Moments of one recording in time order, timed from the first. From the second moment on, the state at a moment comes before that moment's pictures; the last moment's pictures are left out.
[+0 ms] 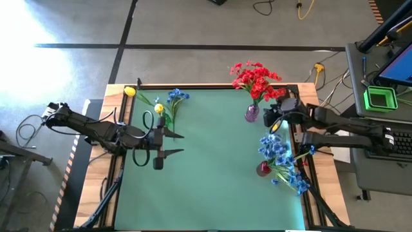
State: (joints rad) left arm -0.33 0.95 0.77 -0.07 -0.36 0.03; right arm -0.37 0.71 0.62 -0.62 0.37 0.51
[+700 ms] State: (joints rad) left arm -0.30 1.14 0.94 -0.12 -0.62 -0.09; right arm -0.37 0.72 0.75 -0.81 0.29 0.52
